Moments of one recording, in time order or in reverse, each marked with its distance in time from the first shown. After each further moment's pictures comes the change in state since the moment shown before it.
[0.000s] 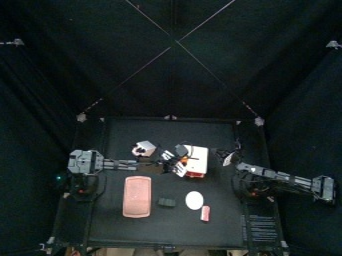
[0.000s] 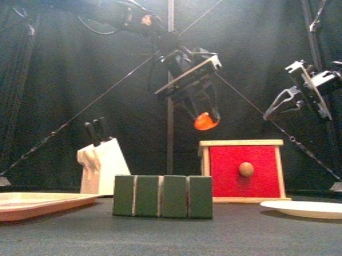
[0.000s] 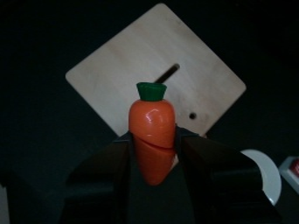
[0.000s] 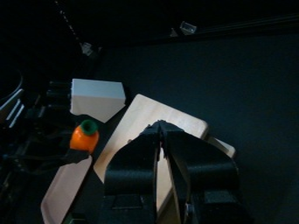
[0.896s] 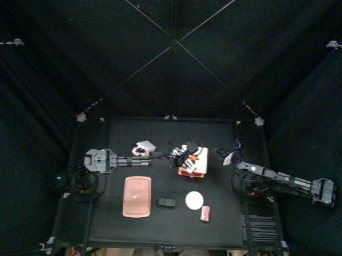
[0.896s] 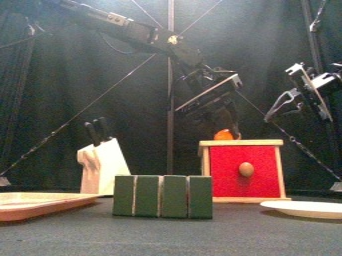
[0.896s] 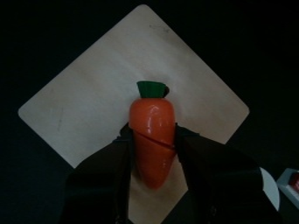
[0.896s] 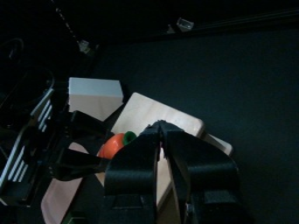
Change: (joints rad) left arm 0.063 0.150 -0.173 -0.219 -0.005 0.221; right arm -0.057 -0.002 0.003 -0.006 -0.064 -0.002
